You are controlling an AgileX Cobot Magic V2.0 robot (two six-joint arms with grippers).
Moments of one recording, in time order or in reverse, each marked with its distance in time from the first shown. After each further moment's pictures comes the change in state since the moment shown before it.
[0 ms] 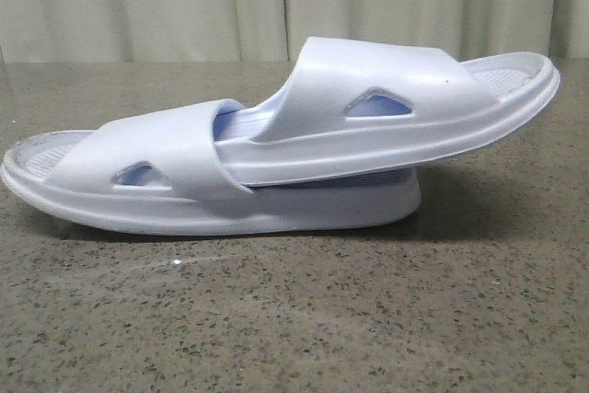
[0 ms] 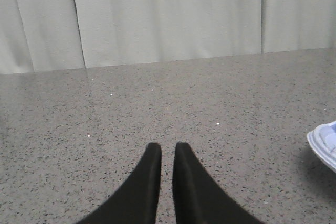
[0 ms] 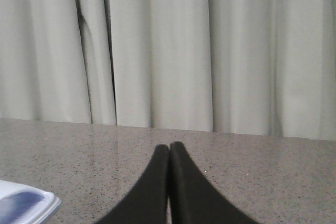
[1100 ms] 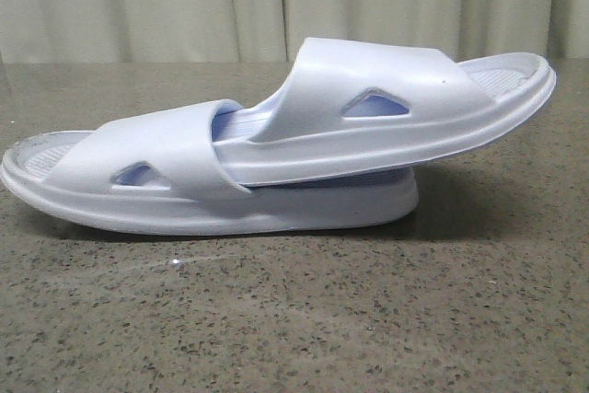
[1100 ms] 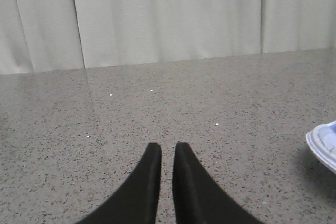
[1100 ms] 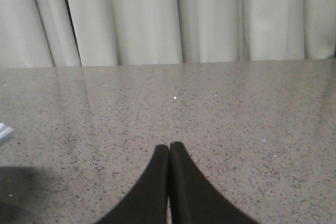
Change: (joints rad) left arm 0.002 0.000 0.000 0.000 0.000 0.000; right arm -0.096 -0.055 0.049 -1.095 0.224 1.149
